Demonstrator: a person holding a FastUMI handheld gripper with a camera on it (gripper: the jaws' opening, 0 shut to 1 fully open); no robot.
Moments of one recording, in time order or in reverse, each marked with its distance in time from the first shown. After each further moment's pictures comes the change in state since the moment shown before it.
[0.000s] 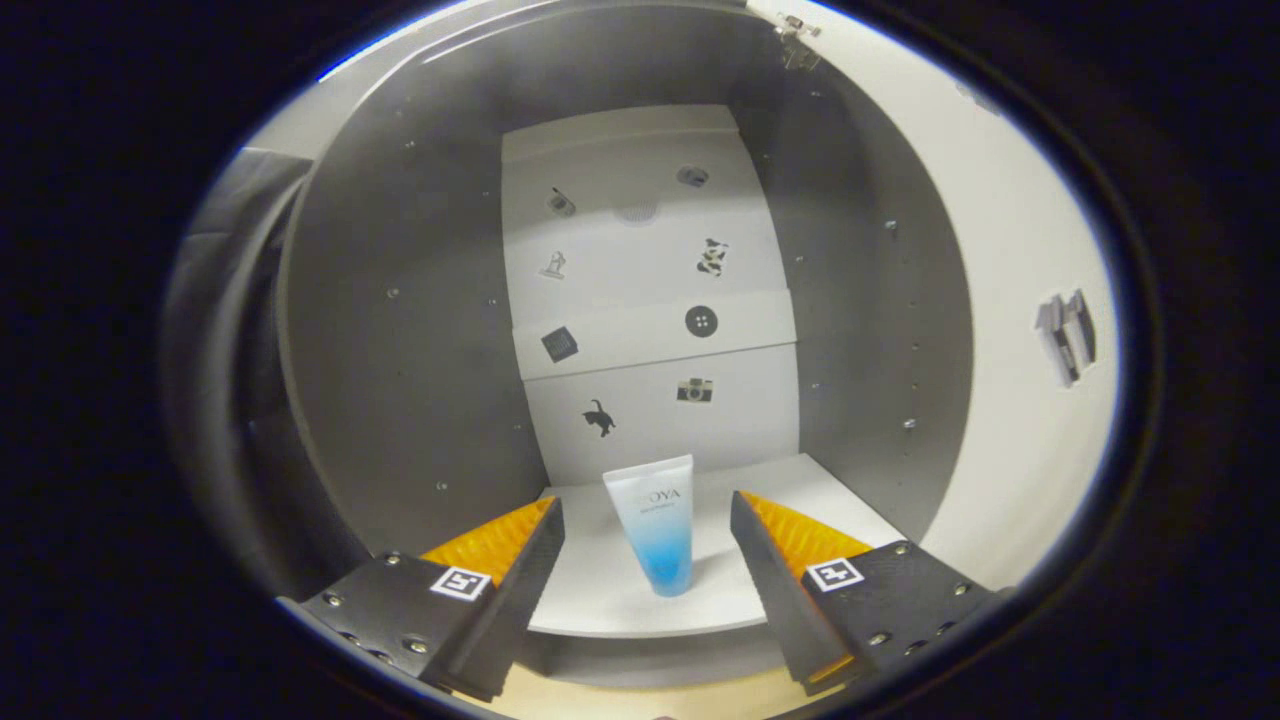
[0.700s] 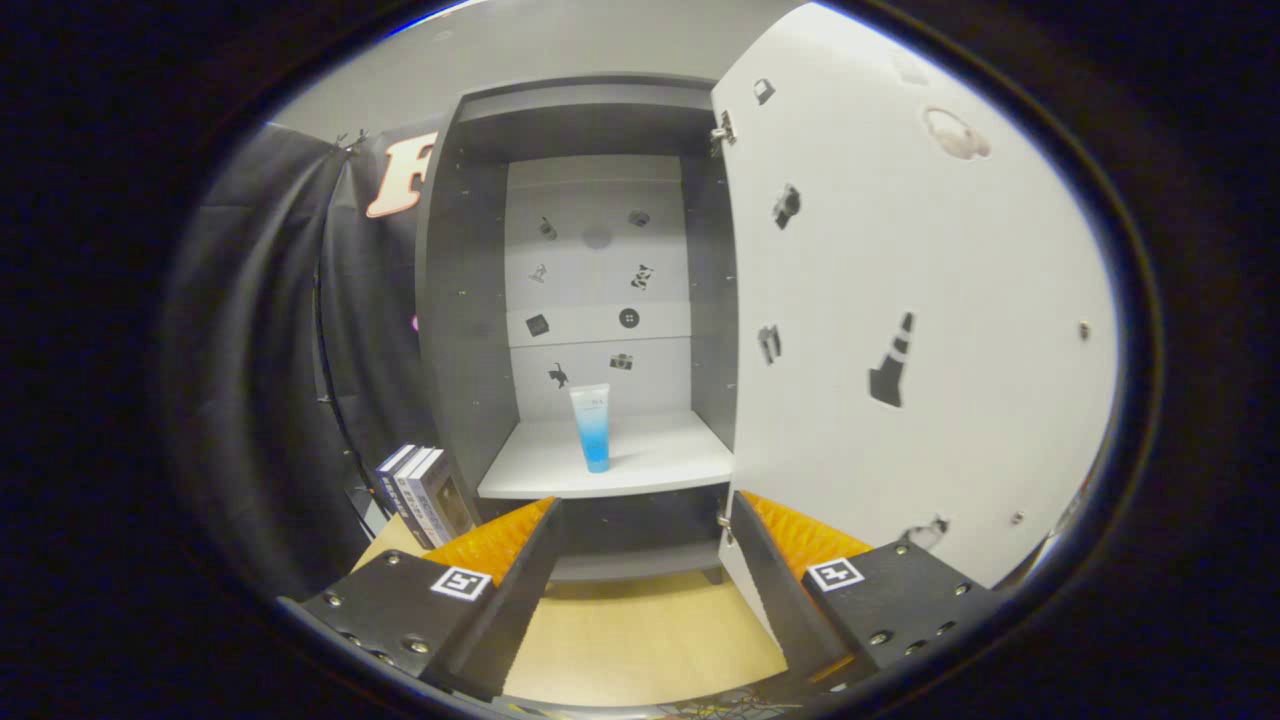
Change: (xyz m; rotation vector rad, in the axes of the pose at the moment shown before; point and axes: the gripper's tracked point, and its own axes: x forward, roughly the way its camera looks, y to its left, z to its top) arm -0.246 -0.051 -0.006 -0.089 0.058 -0.203
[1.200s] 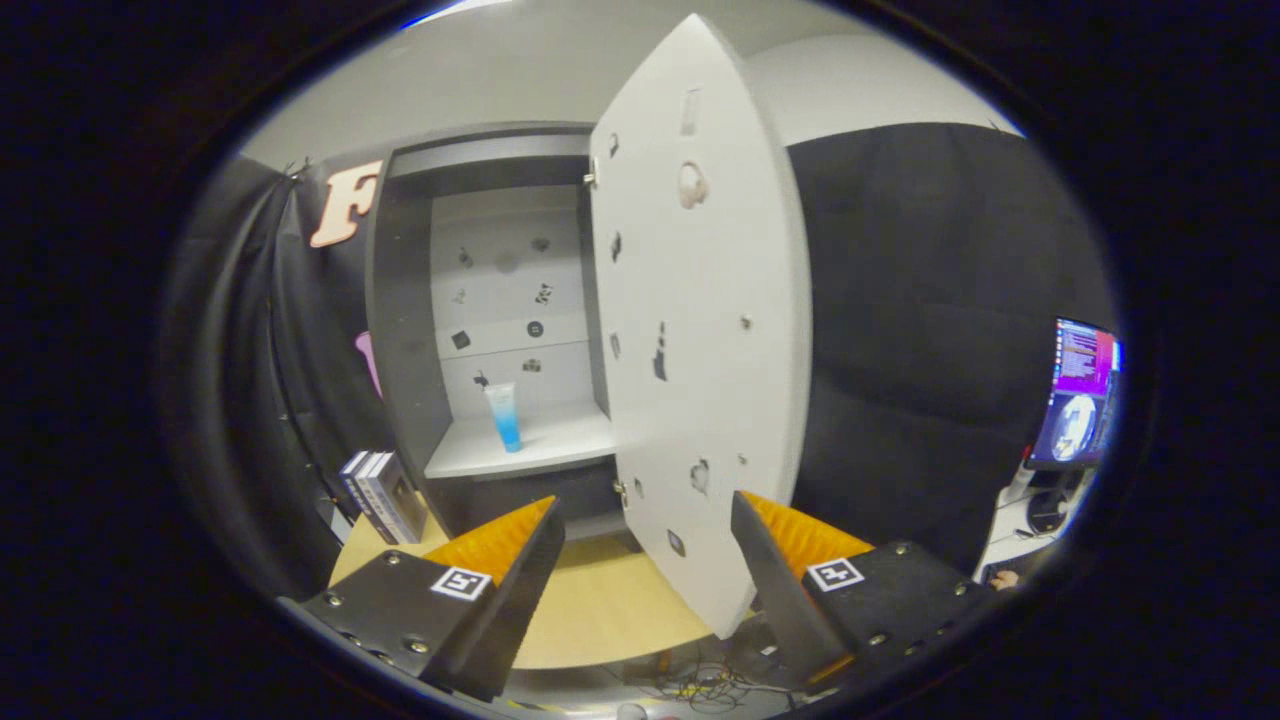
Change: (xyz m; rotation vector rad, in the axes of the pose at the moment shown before) arm -0.119 -0.120 -0.001 0.087 -0.008 -0.217
